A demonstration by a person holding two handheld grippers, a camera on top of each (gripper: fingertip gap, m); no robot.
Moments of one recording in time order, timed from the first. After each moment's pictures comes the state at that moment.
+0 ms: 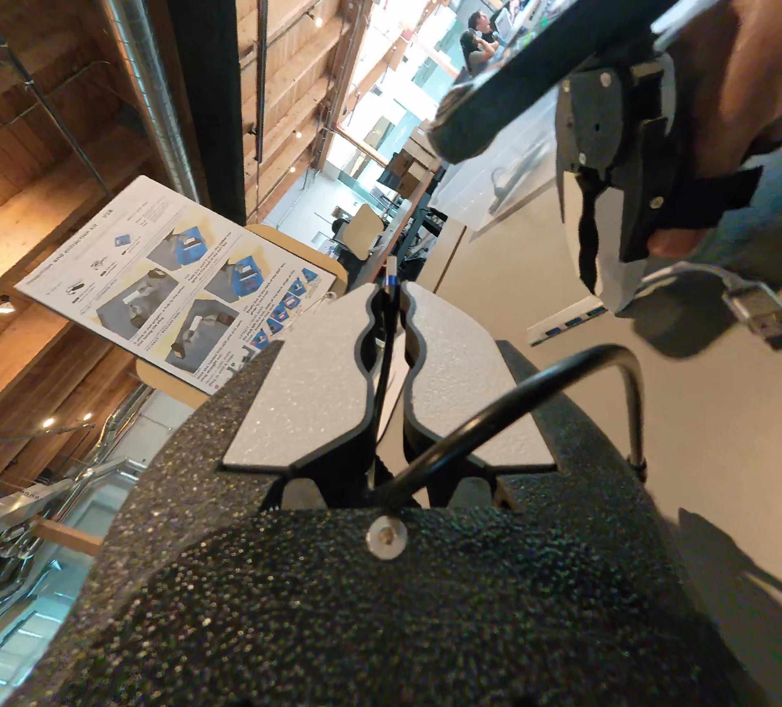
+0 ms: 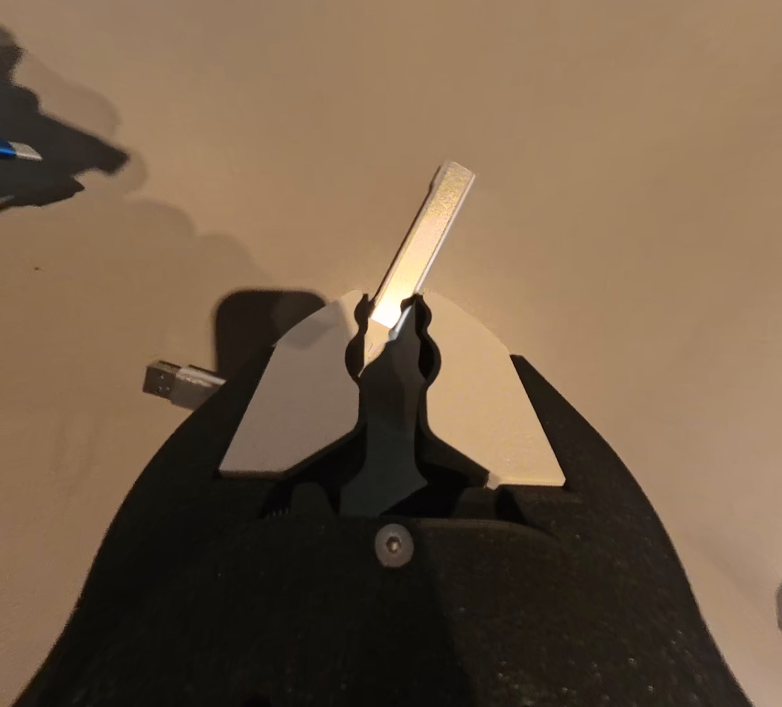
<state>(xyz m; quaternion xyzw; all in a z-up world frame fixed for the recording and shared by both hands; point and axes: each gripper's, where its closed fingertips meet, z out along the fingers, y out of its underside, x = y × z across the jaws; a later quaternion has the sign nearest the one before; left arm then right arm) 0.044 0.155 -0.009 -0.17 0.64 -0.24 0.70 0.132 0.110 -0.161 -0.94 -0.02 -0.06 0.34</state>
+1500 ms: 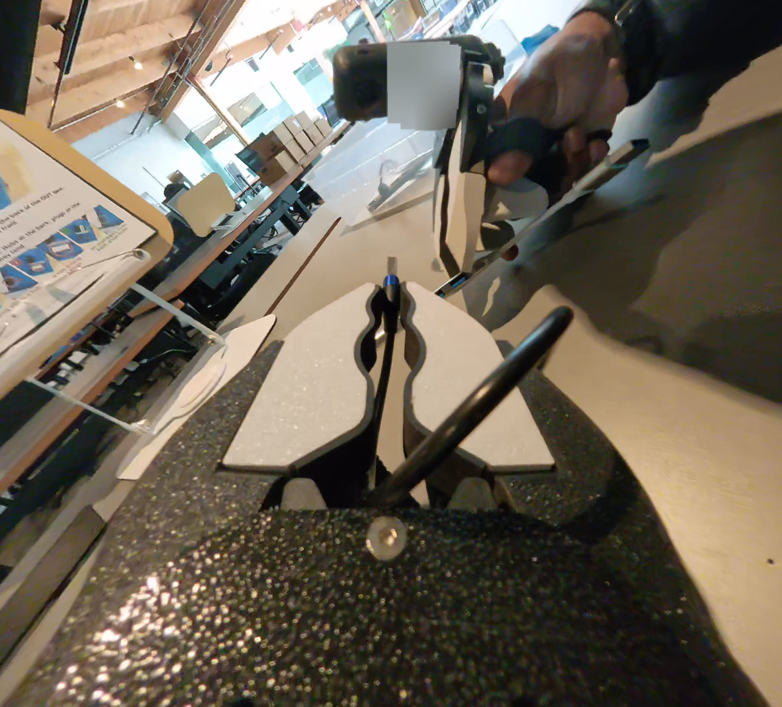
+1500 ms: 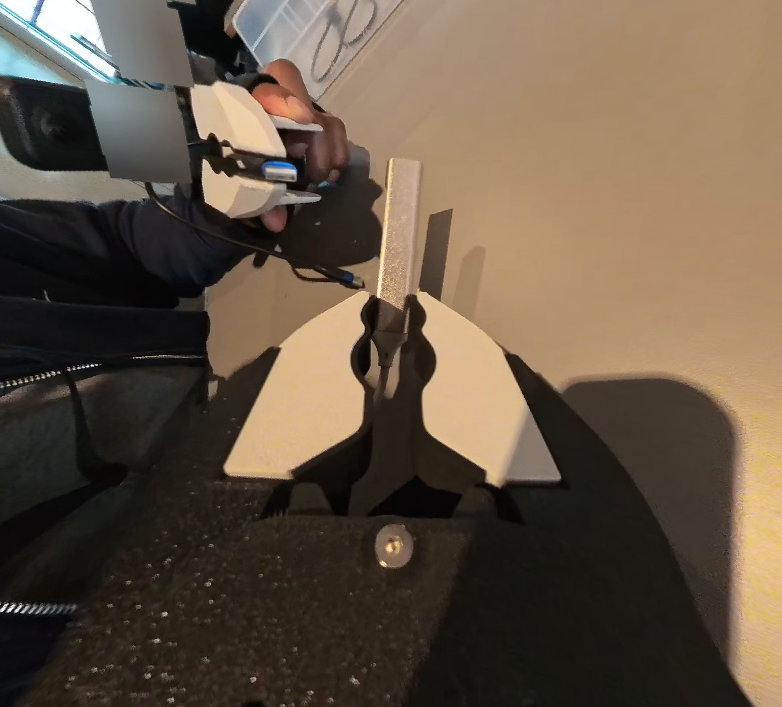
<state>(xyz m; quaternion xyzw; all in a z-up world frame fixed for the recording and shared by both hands) 0.102 0.154 -0.078 -0.25 0.69 -0.41 0.54 0.138 0.119 -0.125 -0.84 -0.02 0.37 0.39</state>
